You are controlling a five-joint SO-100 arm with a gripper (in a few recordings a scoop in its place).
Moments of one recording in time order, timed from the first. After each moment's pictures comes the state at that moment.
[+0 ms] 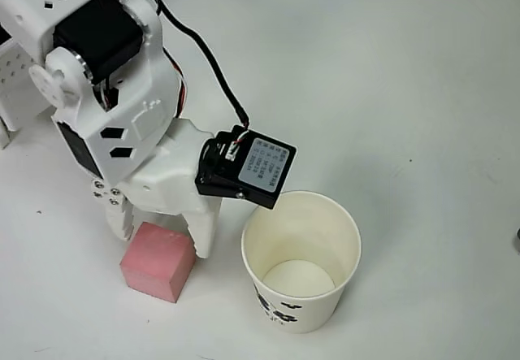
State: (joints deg) arm 10.5 101.9 117.2 56.1 -24.8
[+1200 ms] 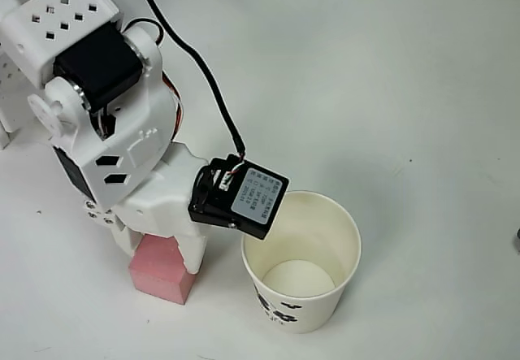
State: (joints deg) arm 12.7 96.9 115.7 56.1 -25.8
